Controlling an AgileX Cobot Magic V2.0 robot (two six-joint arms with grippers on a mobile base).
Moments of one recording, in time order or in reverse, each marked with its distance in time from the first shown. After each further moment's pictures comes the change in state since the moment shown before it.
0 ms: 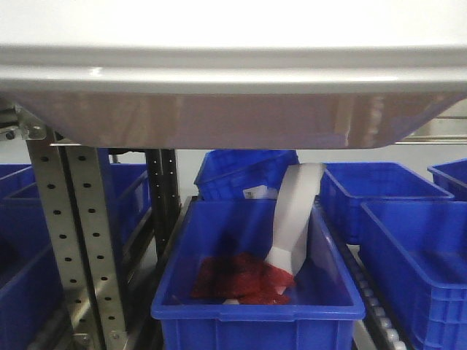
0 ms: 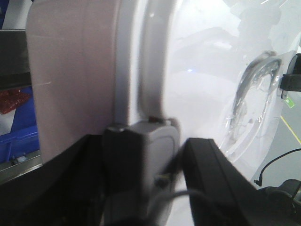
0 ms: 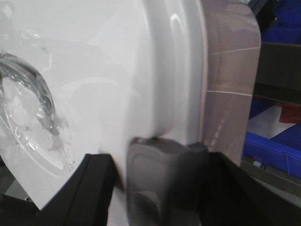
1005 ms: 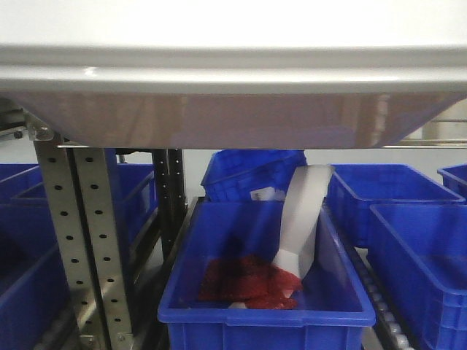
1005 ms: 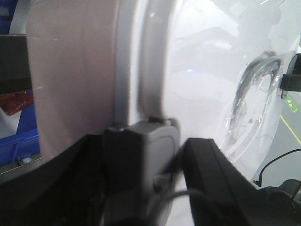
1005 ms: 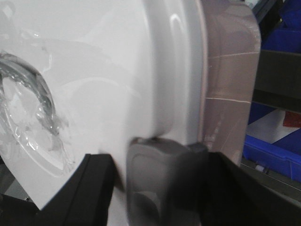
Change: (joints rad) left arm 0.000 0.000 0.000 0.000 0.000 0.000; right arm 0.000 0.000 0.000 0.000 0.000 0.000
